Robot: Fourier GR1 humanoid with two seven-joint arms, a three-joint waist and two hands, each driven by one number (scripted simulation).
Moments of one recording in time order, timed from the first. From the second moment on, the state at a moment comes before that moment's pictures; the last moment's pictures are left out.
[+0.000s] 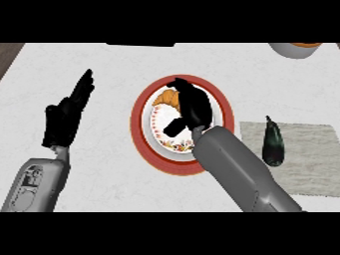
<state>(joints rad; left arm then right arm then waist) -0.31 0.17 -0.01 -1.39 -0.10 0.04 0.09 -0.78 0.00 0.52 -0.84 0.55 -0.40 0.47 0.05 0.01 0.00</state>
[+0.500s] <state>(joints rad) -0.28 0.18 0.01 -1.40 -0.09 0.04 0.10 -0.72 -0.01 0.41 -0.95 0.30 -0.61 0.26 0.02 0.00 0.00</state>
